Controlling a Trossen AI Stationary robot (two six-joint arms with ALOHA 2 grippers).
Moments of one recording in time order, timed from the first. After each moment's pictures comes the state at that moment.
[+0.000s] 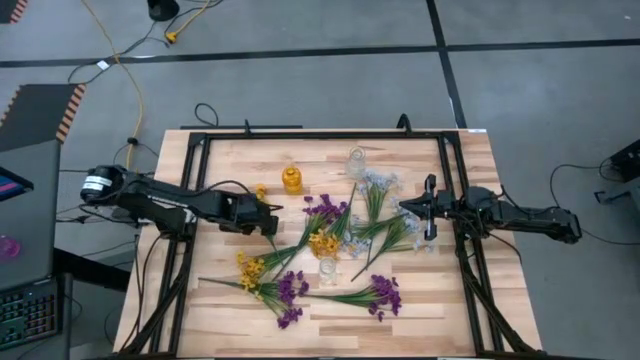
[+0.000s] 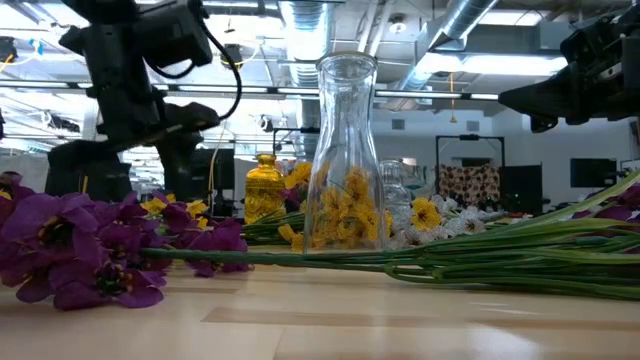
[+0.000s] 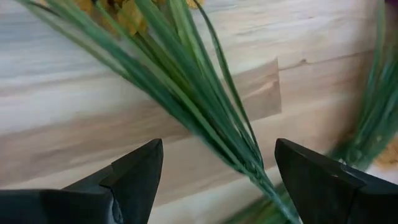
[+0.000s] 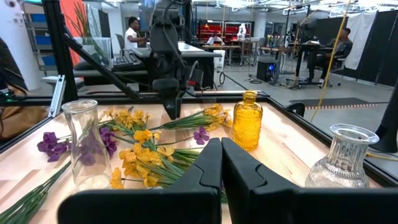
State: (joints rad) left arm -0.02 1.33 0.66 -0.56 -0.11 -1.45; right arm -0.10 0.01 0.01 0.01 0.03 -0.03
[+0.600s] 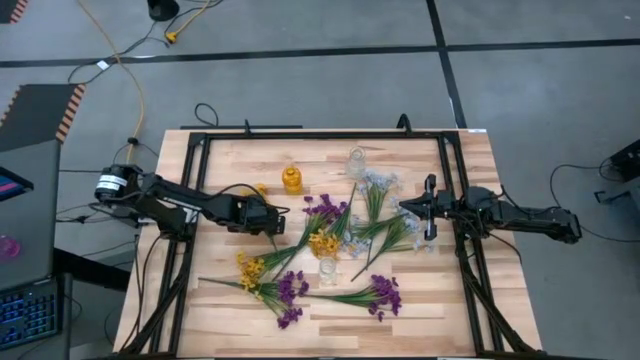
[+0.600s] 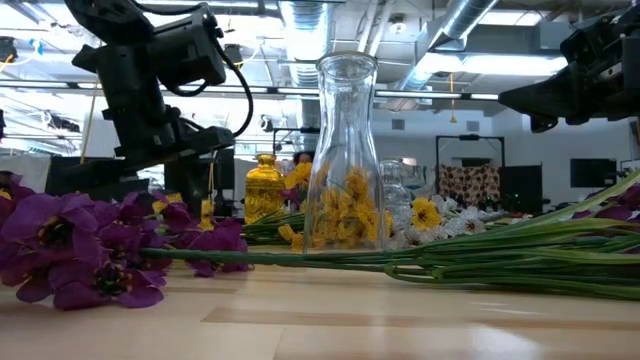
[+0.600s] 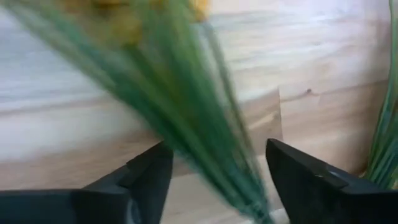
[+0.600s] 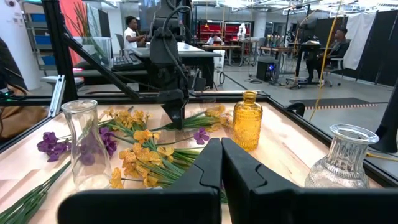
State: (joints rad) left arm -0.02 1.44 0.66 -0.45 -0.18 -1.47; right arm -0.10 0.01 0.01 0.01 0.03 -0.03
